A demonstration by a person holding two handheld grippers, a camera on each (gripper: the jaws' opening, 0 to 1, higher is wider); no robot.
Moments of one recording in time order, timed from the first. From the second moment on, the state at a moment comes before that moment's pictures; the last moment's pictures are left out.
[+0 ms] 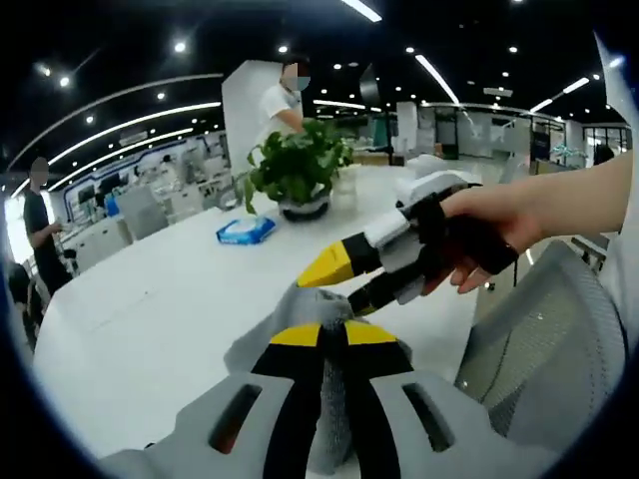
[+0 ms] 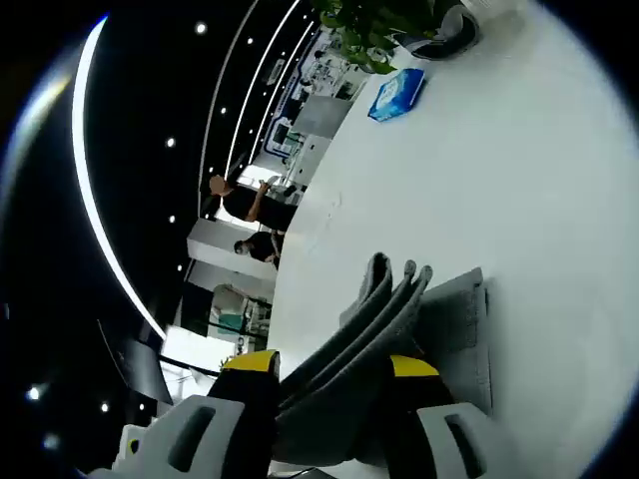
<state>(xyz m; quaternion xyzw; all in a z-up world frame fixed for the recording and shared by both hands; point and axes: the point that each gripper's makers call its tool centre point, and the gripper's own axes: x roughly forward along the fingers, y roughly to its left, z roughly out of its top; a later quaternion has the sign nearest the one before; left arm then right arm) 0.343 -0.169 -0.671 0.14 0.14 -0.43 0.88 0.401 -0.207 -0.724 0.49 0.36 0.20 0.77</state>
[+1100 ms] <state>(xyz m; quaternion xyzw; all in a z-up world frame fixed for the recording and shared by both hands) 0.375 -0.183 -0.672 0.16 0.24 -0.36 0.89 0.401 -0.173 -0.684 0.36 0.34 0.25 0.83</state>
